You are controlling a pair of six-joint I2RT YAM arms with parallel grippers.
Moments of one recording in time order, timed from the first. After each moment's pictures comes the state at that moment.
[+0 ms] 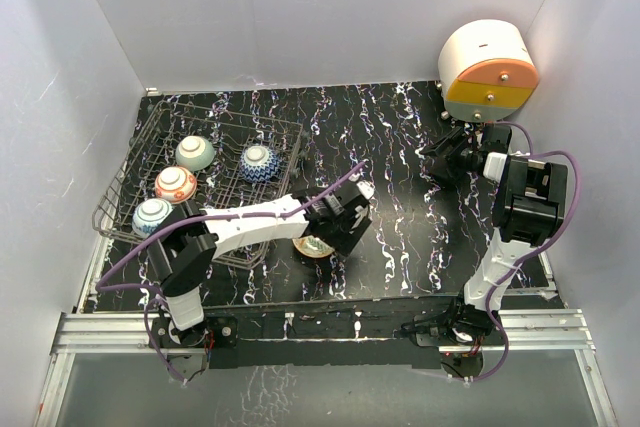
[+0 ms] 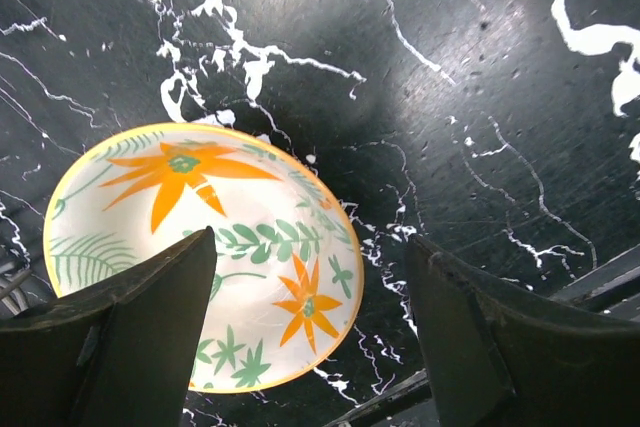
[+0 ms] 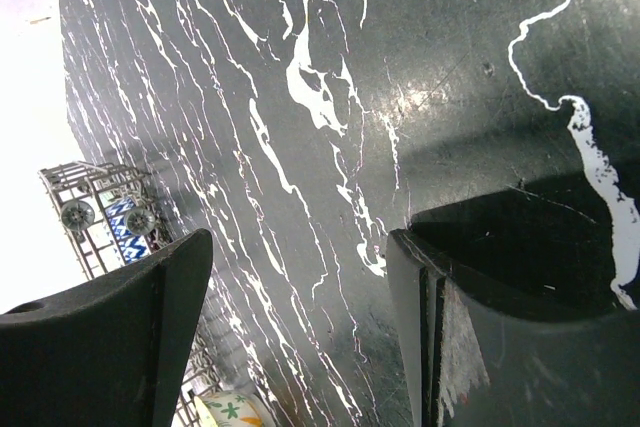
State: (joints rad) left arm -1.07 1.77 1.28 -0.64 -0.21 -0.32; right arm -0.28 1.93 1.10 -0.01 -0.63 0.71
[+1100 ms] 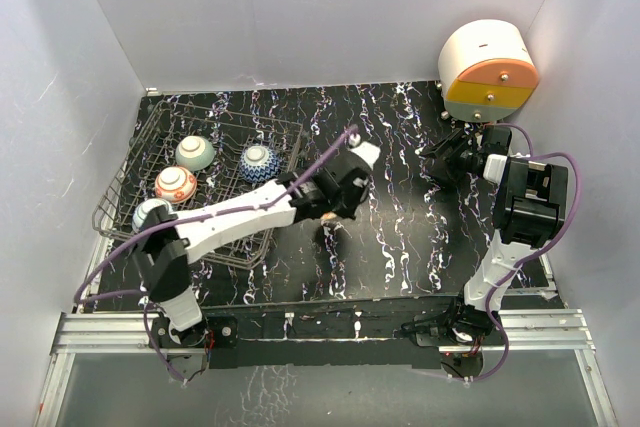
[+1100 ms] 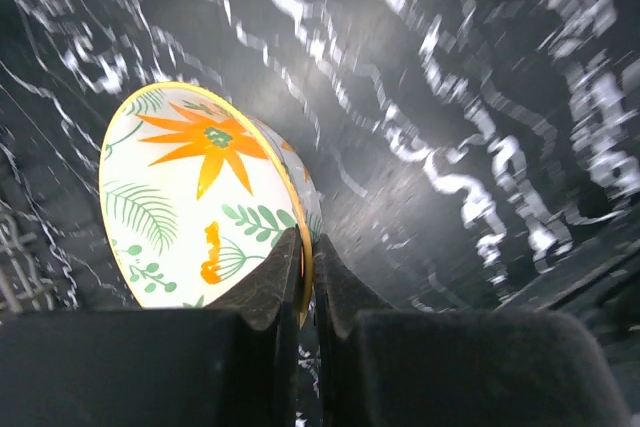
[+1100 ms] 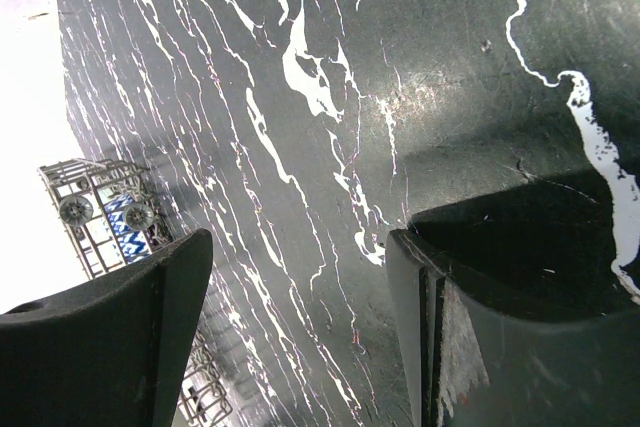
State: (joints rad) left arm -1.06 1.73 1.42 -0.63 -0.28 -0.34; right arm -0.28 1.92 1.07 -0.01 -0.63 0.71
